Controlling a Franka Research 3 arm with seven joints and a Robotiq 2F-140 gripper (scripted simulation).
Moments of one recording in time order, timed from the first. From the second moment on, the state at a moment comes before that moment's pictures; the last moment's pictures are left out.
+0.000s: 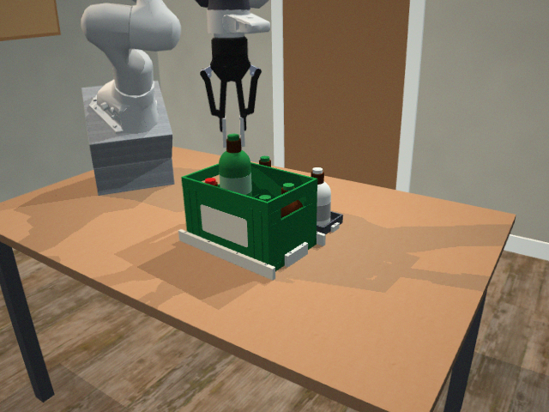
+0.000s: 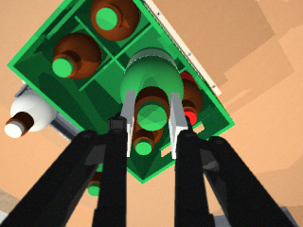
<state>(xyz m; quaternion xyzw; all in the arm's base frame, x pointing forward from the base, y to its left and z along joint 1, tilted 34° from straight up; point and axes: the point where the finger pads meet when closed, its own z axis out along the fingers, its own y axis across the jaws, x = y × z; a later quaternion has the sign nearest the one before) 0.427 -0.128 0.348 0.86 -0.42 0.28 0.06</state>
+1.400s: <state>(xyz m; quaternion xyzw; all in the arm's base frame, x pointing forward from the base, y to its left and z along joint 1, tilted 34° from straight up) 0.439 -0.137 0.330 0.86 -0.42 0.28 0.06</state>
